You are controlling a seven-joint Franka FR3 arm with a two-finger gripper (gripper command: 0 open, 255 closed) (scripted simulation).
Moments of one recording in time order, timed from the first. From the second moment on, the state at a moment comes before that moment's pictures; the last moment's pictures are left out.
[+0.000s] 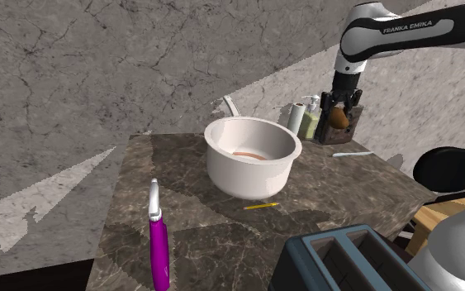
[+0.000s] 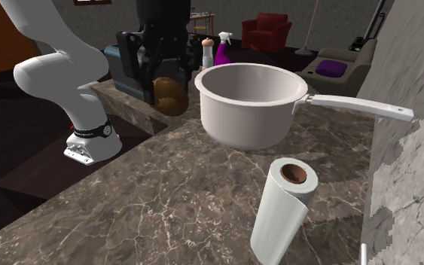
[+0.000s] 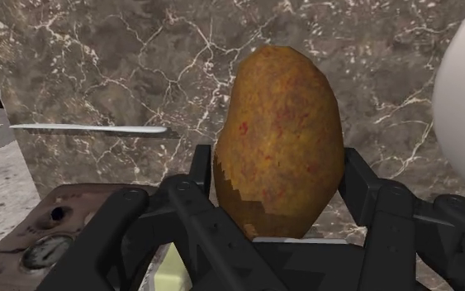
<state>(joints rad) -0.29 -0.29 -0.03 -2.09 -0.16 1.79 0.17</state>
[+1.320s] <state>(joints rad) -0.28 -0.29 -0.01 -1.84 -0.15 1.54 0.16</state>
